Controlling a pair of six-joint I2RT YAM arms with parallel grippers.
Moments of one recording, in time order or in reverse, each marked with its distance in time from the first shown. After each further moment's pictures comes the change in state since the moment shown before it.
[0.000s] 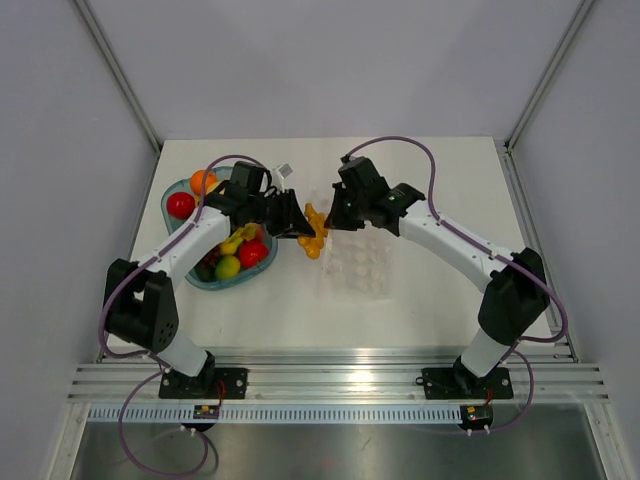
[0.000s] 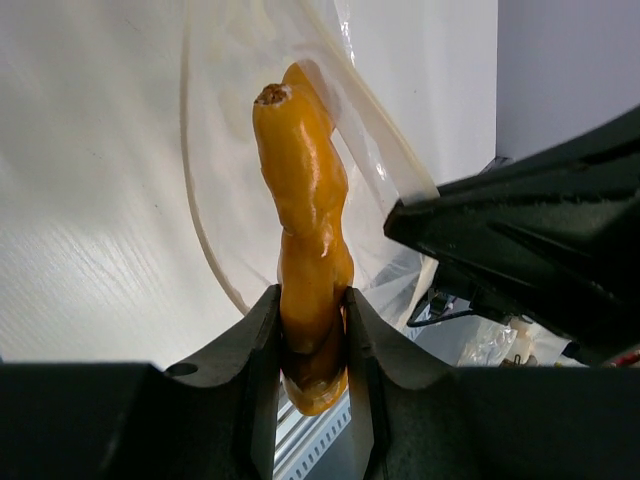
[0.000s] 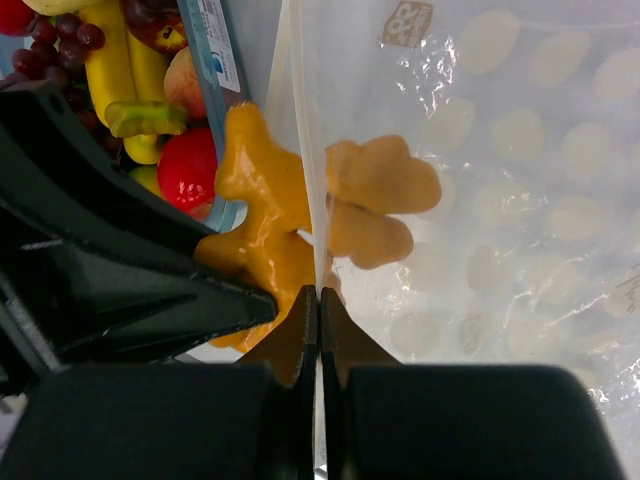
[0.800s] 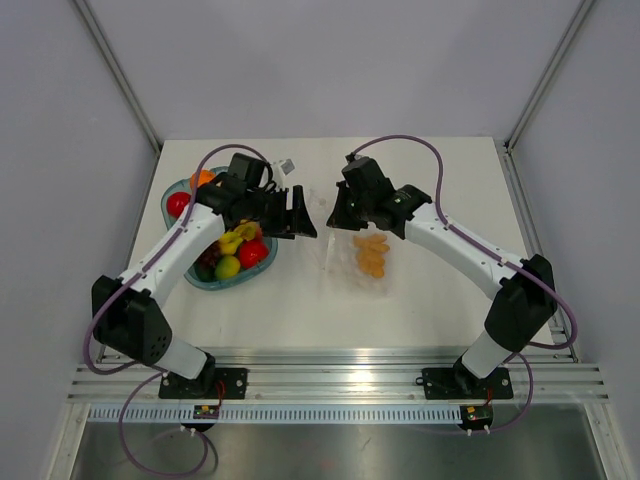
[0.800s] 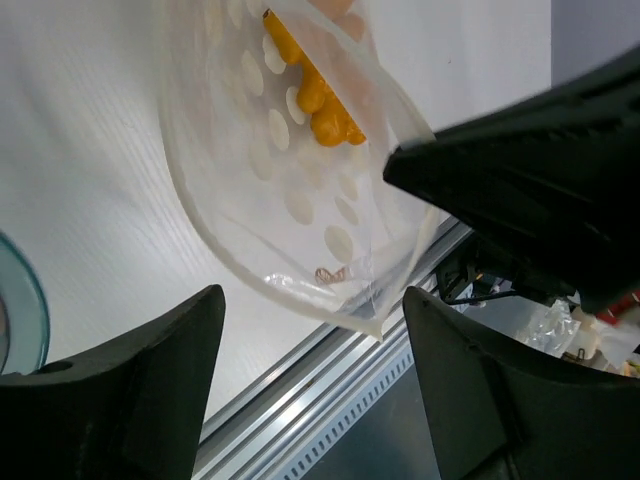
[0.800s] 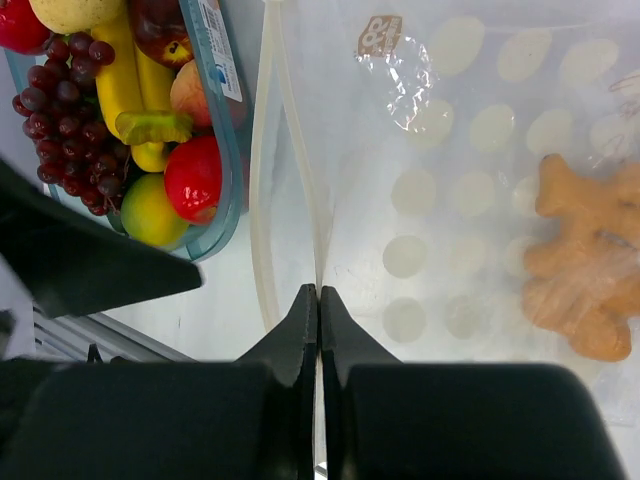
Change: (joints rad) left arm -0.050 -0.029 0.133 -0.222 -0.121 0.105; right arm 0.008 -0.050 -0.014 -0.008 0.038 0.018
